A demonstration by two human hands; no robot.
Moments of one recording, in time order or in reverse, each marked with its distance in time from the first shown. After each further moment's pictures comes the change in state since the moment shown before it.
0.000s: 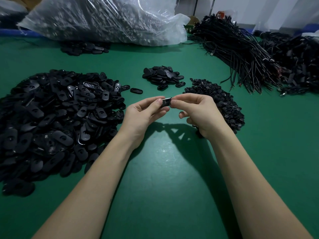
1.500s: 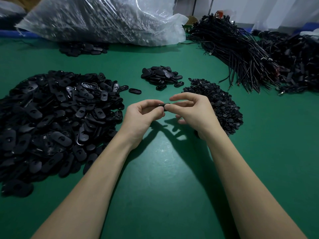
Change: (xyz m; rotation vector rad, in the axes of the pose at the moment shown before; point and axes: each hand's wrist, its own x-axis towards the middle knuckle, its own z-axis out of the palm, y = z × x) left_hand 0.000 -0.005 -0.006 0.230 -0.022 0.065; right_hand 0.003 0.009 0.002 -0.144 0.031 -0.066
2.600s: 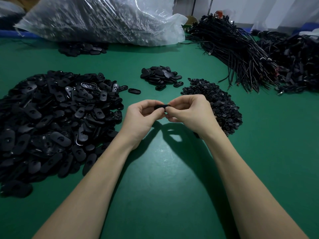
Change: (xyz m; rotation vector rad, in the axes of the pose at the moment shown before) left_hand 0.000 -0.002 0.002 0.074 -0.003 0.052; right_hand -0.003 -0.001 0.002 0.027 -0.058 -0.061
